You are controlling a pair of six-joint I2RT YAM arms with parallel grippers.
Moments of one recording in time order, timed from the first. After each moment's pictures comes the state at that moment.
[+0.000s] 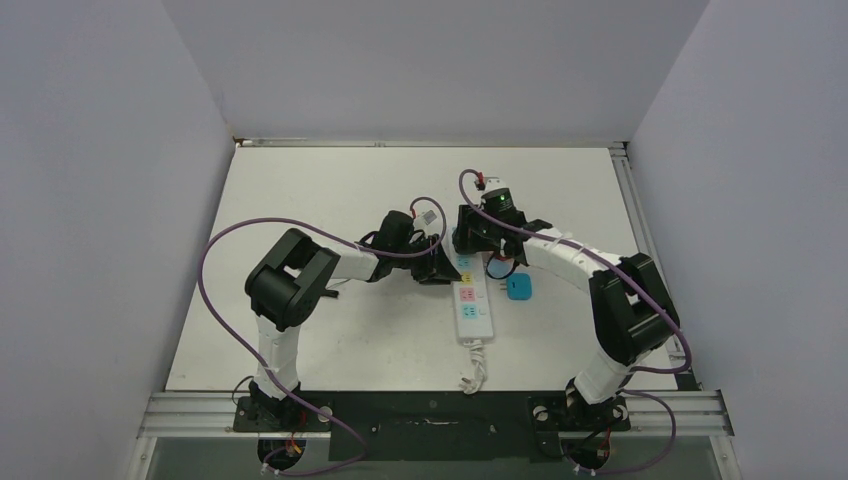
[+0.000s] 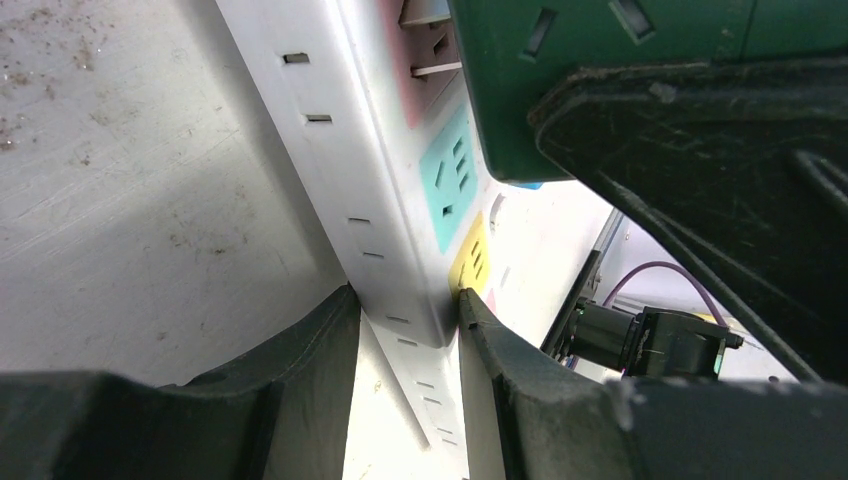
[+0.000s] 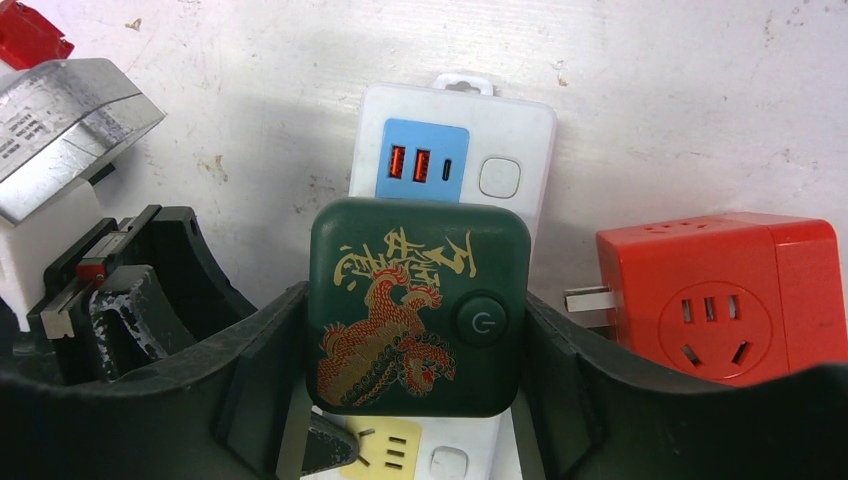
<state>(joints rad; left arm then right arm) -0.61 2.01 1.03 0.30 0.61 -0.85 0.48 1.67 1.05 -0.15 -0.02 0.36</state>
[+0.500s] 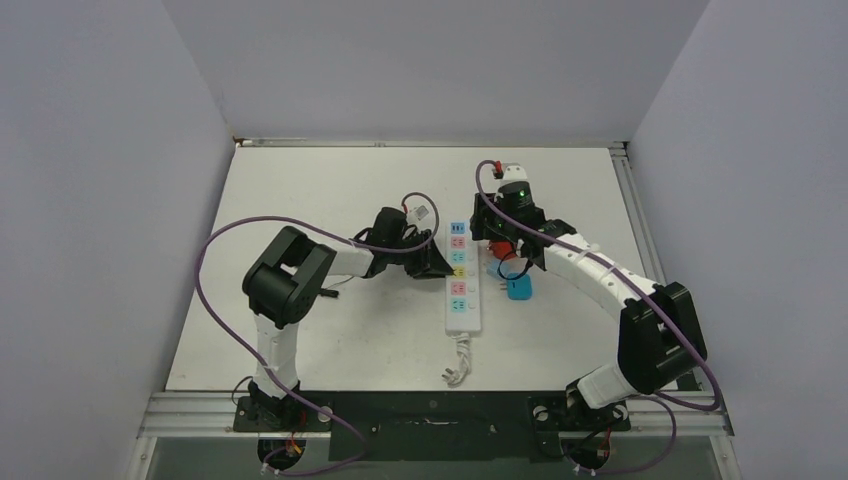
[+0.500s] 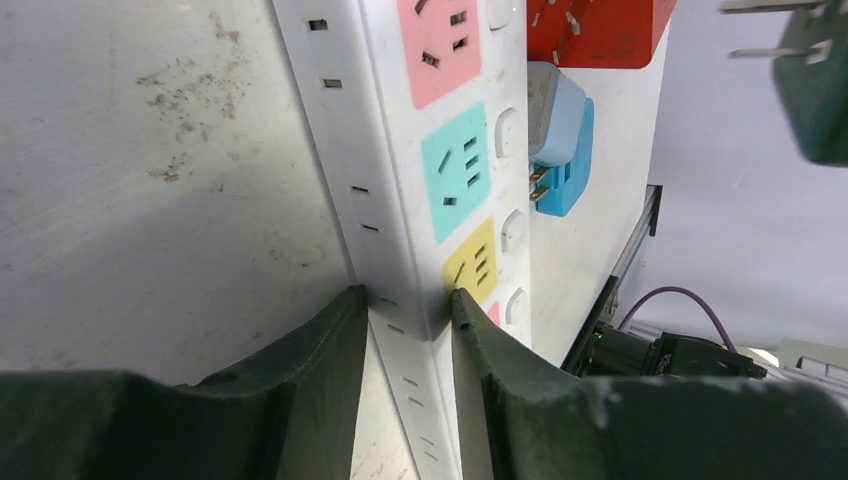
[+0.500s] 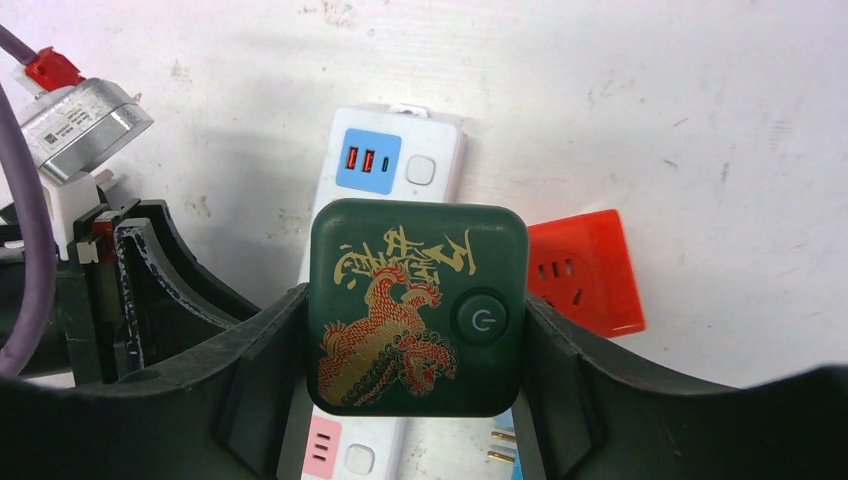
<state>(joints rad) -0.58 2.02 1.03 0.29 0.58 -0.82 0.47 1.51 1.03 -0.21 0.09 0.30</state>
